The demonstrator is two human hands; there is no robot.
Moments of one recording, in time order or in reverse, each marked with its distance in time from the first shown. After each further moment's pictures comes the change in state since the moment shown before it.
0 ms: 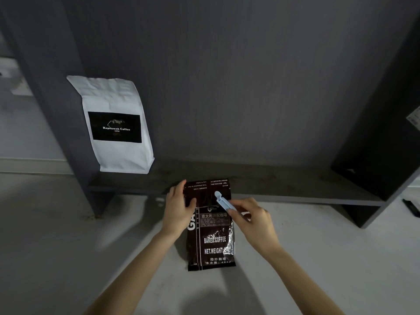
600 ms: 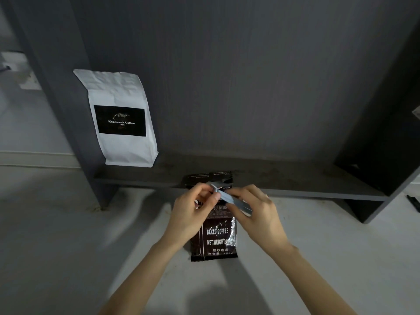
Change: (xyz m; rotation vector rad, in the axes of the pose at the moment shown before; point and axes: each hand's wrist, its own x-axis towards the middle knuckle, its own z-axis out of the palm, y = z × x) left_hand -0.051 0.051 -0.029 -0.222 -0.110 0.220; right_hand -0.011 -0.020 -0.008 -0.186 0.093 -0.356
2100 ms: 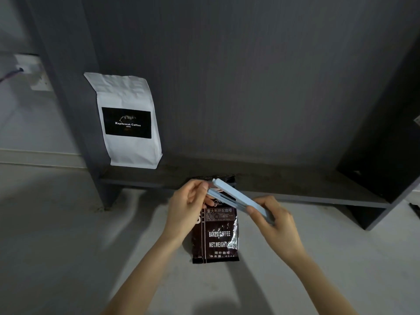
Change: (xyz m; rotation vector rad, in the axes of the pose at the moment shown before) left_hand 0.003 0.004 -0.008 -0.277 0.110 -0.053; right_hand -0.014 -0.007 -0.027 0.255 -0.037 0.227
